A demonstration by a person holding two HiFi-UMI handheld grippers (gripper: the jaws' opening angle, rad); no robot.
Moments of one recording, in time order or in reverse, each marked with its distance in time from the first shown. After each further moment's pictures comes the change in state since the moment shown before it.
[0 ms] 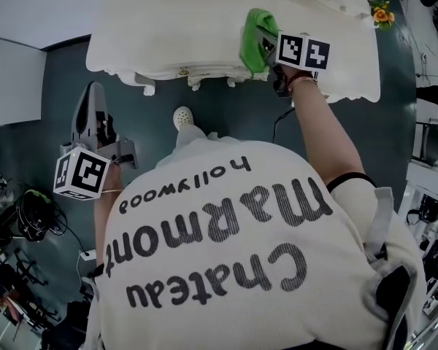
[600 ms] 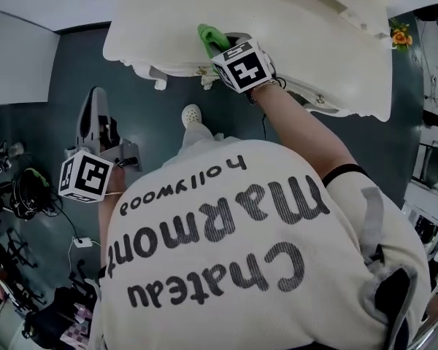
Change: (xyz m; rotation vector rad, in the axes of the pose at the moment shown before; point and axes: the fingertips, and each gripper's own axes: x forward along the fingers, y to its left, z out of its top) left arm -0.034 0.040 0.003 -0.055 -0.047 0.121; right arm 0.087 0.150 -0.056 -0.613 0.170 0.122
